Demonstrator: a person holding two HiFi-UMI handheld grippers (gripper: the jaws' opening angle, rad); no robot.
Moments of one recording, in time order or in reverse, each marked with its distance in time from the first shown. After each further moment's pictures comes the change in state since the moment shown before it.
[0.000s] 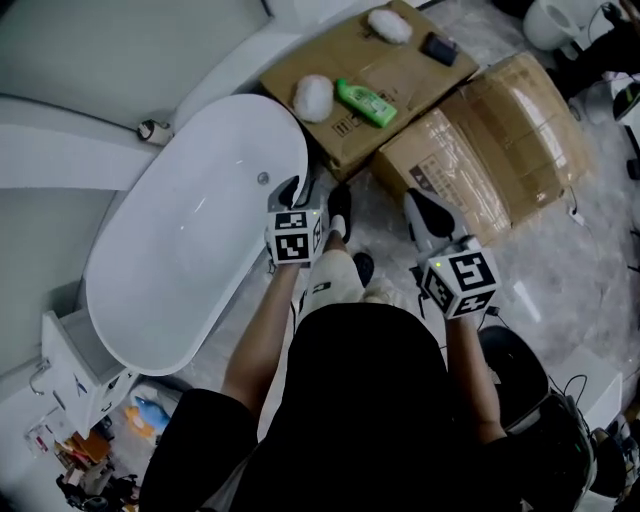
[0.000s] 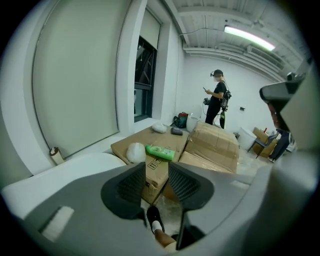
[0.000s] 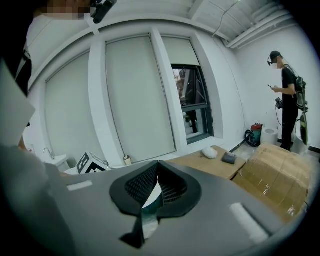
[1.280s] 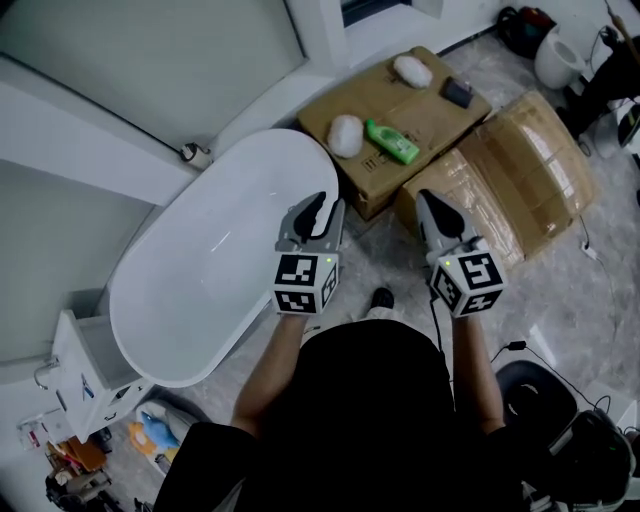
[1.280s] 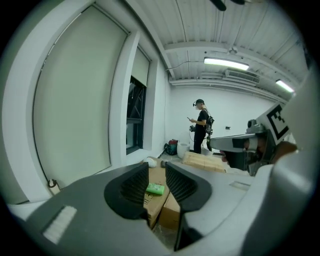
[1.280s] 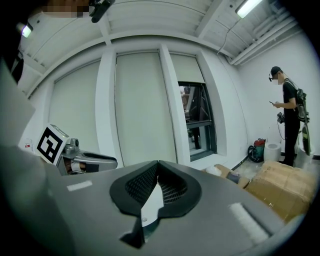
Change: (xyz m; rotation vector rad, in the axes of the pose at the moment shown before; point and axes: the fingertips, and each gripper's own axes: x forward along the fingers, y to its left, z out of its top) left arm -0.159 -0.029 0.126 0.072 -0.337 -0.103; right arm -0.009 0.045 0.066 -0.064 -0.161 0.001
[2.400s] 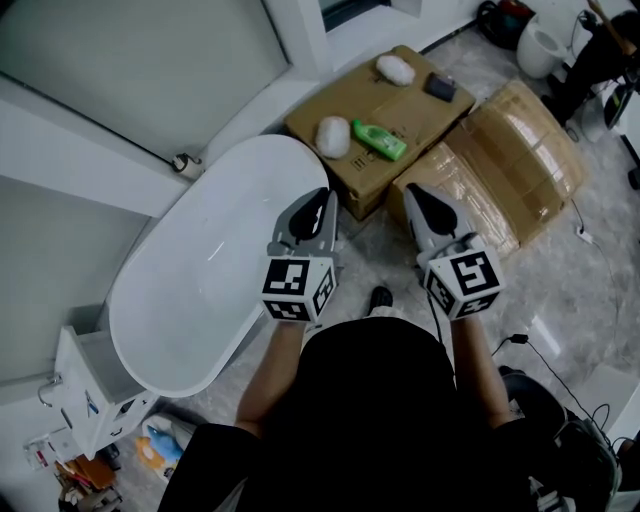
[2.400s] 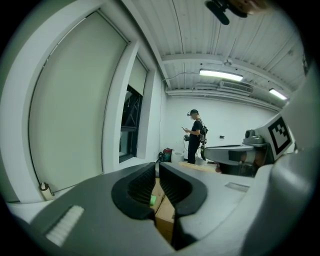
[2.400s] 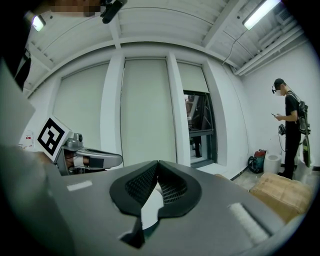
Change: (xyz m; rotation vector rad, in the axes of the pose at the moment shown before) left arm -0.026 -0.028 0.044 -0.022 -0.103 -0.067; right arm -0.028 0.027 0.030 -0.080 -0.061 0.003
